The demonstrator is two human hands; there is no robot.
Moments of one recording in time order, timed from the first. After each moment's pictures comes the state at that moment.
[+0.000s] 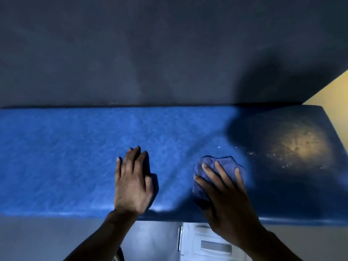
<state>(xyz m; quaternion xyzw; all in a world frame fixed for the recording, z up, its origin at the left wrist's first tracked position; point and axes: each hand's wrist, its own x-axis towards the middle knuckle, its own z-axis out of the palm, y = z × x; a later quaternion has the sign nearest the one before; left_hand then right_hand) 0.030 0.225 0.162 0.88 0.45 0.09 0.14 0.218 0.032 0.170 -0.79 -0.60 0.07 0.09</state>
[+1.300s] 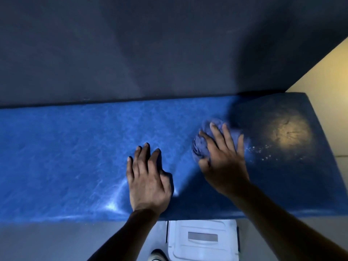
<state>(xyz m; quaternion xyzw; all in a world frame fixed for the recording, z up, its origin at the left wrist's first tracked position) 0.114 0.158 0.147 0.87 0.47 0.10 0.10 0.301 0.064 0.162 -0.87 -0.47 0.03 0.12</state>
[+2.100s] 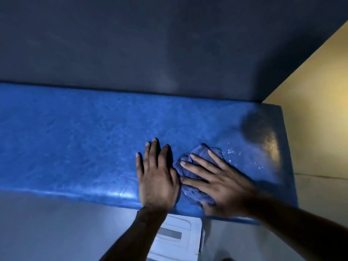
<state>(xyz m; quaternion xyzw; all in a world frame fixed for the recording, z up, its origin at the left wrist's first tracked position) 0.215 0.065 0.160 0.85 0.51 0.07 0.12 0.396 -0.034 0.177 -0.57 -0.81 0.08 -0.02</state>
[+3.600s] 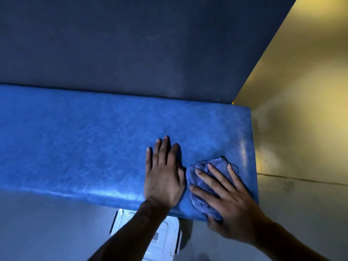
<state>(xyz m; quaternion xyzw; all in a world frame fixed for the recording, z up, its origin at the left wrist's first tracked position) 0.306 0.011 0.161 0.88 0.45 0.08 0.13 0.459 -0.145 0.168 -0.66 -0.75 0.04 0.10</state>
